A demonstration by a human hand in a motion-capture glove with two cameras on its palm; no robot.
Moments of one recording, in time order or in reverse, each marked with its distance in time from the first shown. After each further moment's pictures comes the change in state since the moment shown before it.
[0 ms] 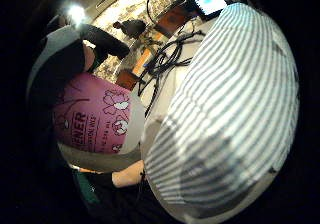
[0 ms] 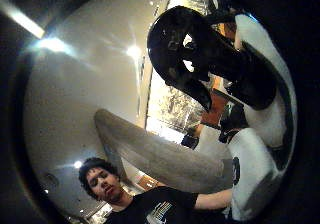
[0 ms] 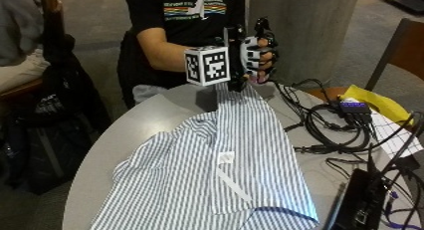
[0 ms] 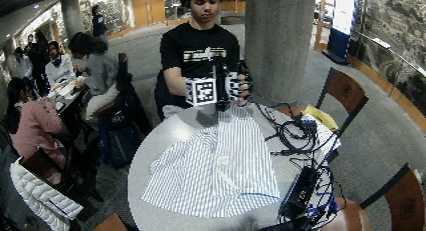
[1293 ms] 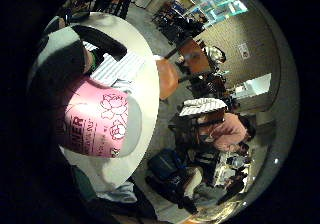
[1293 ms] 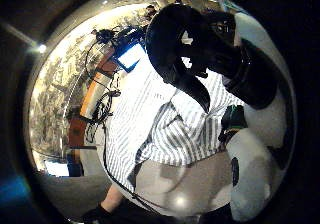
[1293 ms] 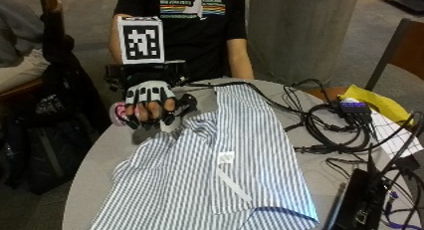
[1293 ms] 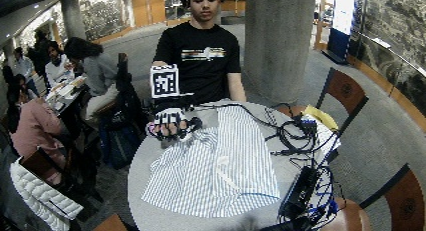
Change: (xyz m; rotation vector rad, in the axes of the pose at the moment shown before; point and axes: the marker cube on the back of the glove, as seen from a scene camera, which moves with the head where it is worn) arm 0.018 0.004 -0.260 0.132 1.639 0.290
